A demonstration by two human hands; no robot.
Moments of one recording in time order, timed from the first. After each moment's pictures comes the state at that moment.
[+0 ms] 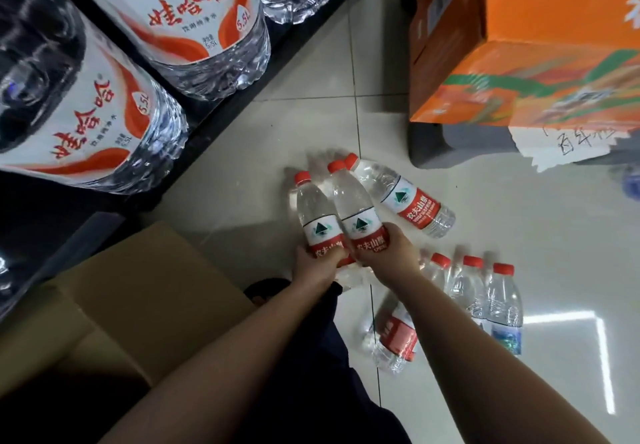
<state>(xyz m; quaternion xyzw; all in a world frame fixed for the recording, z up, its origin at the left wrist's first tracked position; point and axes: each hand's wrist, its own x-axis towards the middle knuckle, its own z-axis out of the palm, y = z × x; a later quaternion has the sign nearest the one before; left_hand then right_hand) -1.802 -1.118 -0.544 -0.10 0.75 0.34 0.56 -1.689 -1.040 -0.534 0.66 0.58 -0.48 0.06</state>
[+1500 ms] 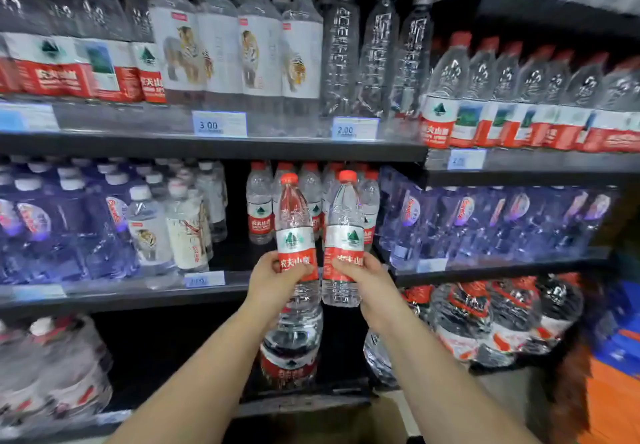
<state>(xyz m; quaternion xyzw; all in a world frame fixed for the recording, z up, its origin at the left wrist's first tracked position) -2.035 -1.460 -0.040 0.00 0.70 0.70 0.10 -1.976 -1.305 -0.030 0.16 0.62 -0.77 -0.09</state>
